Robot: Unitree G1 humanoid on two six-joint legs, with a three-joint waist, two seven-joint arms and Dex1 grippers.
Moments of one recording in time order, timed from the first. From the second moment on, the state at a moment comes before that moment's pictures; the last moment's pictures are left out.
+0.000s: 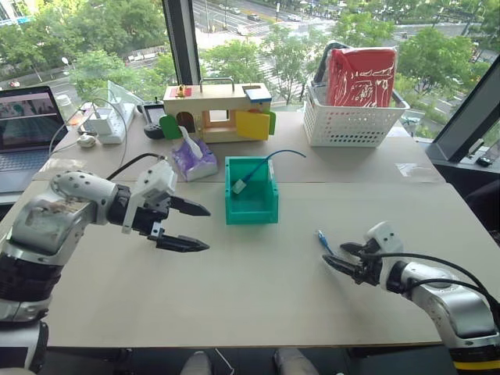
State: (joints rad) left arm -0.61 1.01 -0.08 -0.20 -0.56 0.67 -1.40; right arm -0.08 -0.70 -0.08 -0.22 0.40 0.63 0.67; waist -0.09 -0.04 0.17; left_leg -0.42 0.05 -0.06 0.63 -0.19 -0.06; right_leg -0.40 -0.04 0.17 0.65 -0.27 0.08
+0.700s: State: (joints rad) left arm -0.47 1.09 0.01 -0.31 -0.66 0.74 -1.44; right arm -0.33 -0.79 0.33 -0.29 0.25 0.41 1.15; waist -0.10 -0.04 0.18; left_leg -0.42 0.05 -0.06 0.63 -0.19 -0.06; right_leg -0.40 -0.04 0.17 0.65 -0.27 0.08
